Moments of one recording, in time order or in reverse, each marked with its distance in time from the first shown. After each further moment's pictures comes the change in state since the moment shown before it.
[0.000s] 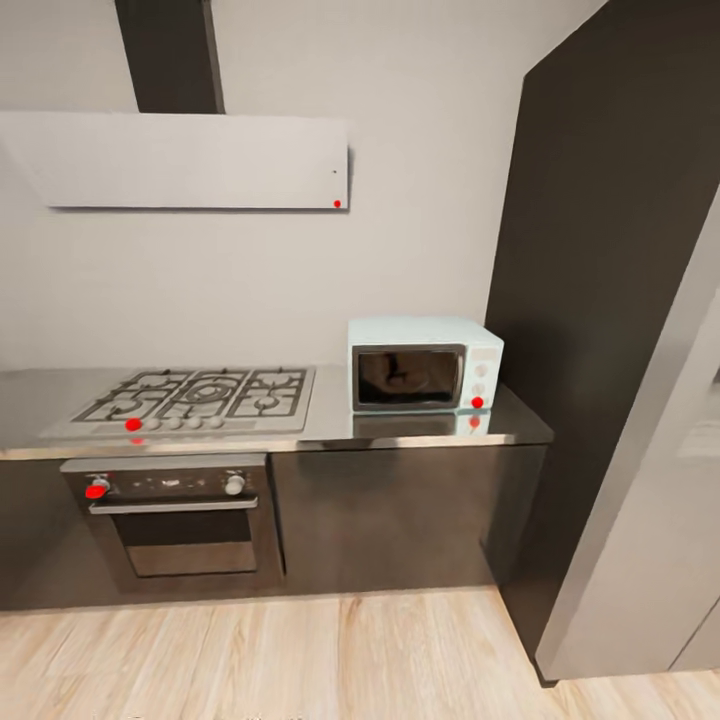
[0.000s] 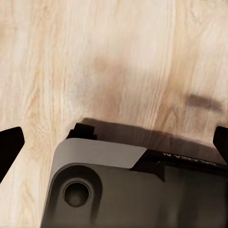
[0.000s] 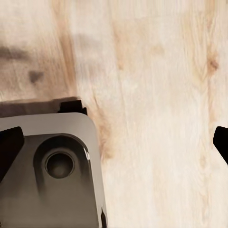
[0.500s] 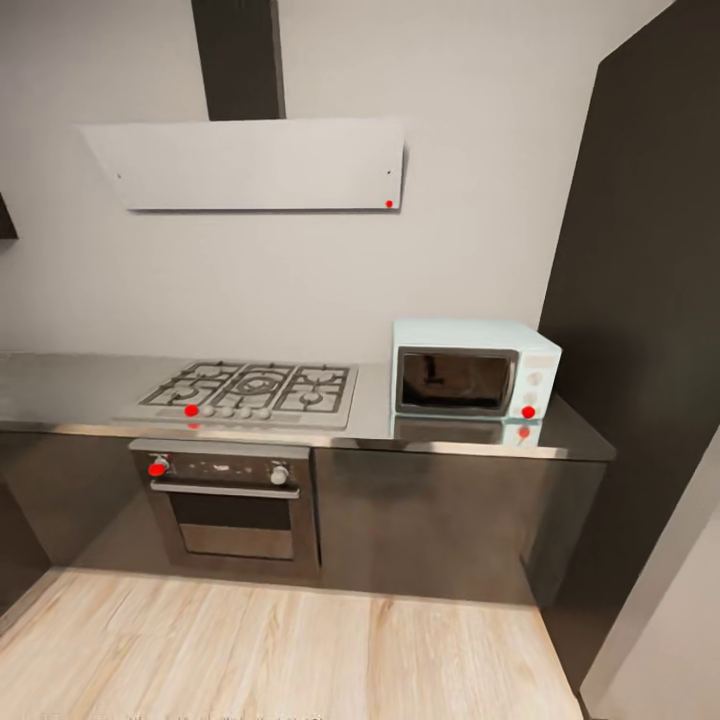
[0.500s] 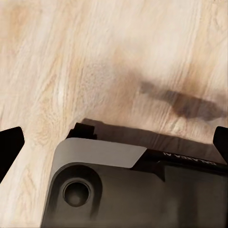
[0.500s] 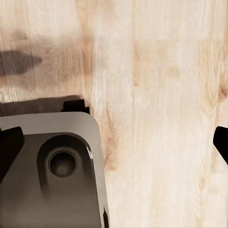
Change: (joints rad) left arm 0.001 0.000 0.000 0.001 0.000 0.000 0.000; right arm 0.000 0.000 0.000 0.000 0.003 0.003 0.013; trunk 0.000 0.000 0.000
